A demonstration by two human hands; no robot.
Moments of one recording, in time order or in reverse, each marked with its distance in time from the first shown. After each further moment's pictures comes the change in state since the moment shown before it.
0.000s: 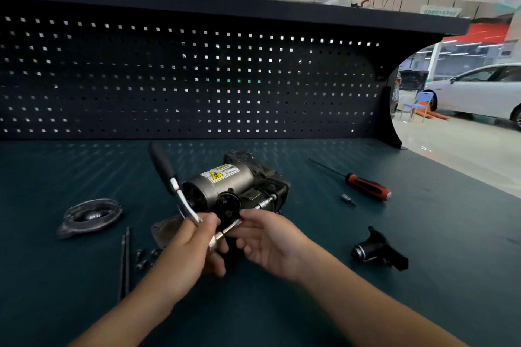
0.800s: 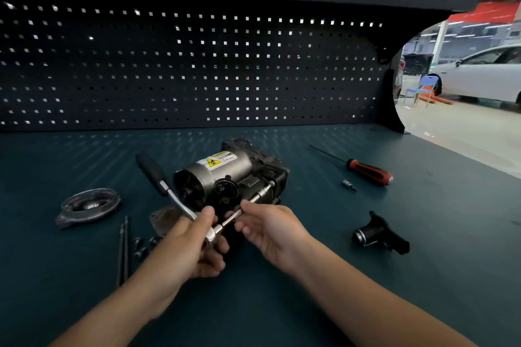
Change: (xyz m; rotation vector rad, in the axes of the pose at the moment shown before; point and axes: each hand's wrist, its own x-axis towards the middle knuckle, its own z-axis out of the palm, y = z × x) left_hand -0.006 0.000 -0.001 -0.058 -0.012 -0.154; right_hand 0.001 0.008 -0.002 0.100 0.028 -0.138
